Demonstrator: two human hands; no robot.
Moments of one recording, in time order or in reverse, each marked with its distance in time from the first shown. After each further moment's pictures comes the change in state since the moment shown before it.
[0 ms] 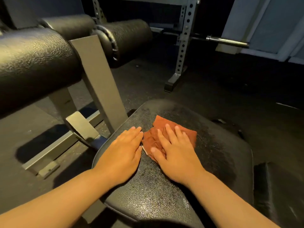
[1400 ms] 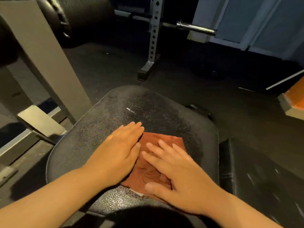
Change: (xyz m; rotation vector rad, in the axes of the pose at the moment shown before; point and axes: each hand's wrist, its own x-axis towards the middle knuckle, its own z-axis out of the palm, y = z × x) left_hand 0.007 0.052 0.024 -0.132 -0.060 0.176; right_hand -0.099 0.051 -0.006 0.081 -0.058 -0.234
